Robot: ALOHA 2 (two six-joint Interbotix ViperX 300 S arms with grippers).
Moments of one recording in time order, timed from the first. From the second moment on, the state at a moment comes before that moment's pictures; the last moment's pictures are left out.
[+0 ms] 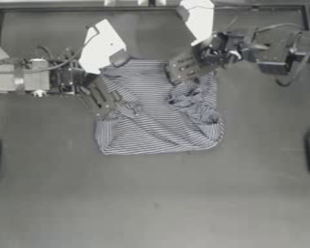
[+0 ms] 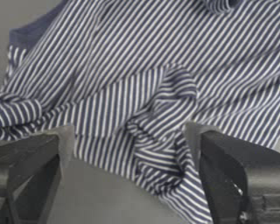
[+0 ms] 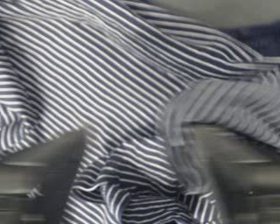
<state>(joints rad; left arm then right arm) 0.26 -0.14 0.50 0.38 0.69 -0.61 -0.46 0.11 0.42 -0.03 0.51 0.68</state>
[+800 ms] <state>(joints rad) 0.25 -0.21 0.50 0.38 0.69 -0.39 -0.40 -0.11 0.42 -0.10 0.66 0.37</state>
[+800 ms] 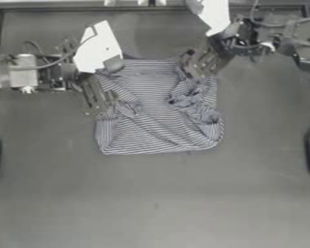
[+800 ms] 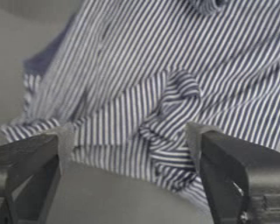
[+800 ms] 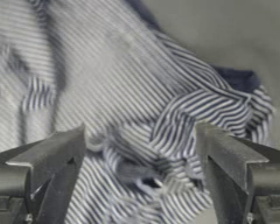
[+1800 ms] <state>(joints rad) 0.06 -0.18 0.50 0.18 0.82 -0.16 -0.16 -0.16 0.46 -0.06 0.94 -0.05</state>
